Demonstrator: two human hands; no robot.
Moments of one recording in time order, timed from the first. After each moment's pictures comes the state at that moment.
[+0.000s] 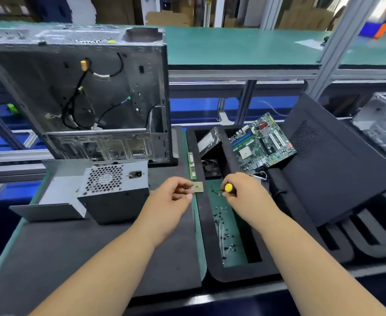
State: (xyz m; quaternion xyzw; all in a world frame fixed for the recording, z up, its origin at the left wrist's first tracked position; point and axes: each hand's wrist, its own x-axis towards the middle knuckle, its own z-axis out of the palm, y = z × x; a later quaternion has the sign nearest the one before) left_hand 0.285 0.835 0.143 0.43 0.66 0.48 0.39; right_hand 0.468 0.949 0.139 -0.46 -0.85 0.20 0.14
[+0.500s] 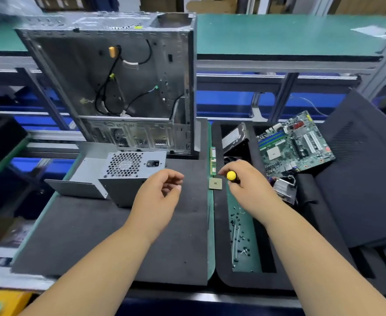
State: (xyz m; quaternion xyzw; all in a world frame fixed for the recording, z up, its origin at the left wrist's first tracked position) left_hand 0.263 0.819 0.129 0.41 0.72 0.51 0.22; right_hand 0.436 0.972 0.135 -0.35 -0.87 0.30 0.17
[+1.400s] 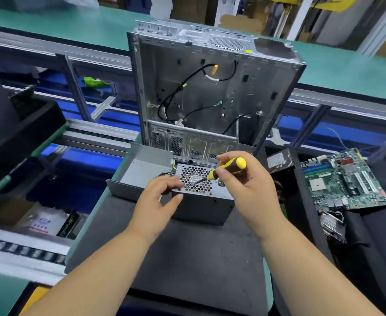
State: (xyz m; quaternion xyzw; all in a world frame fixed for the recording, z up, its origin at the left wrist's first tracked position) left_hand 0.105 0.749 0.089 0.43 0.69 0.57 0.15; right_hand 0.266 0.871 0.189 -0.23 -0.77 0.47 0.37
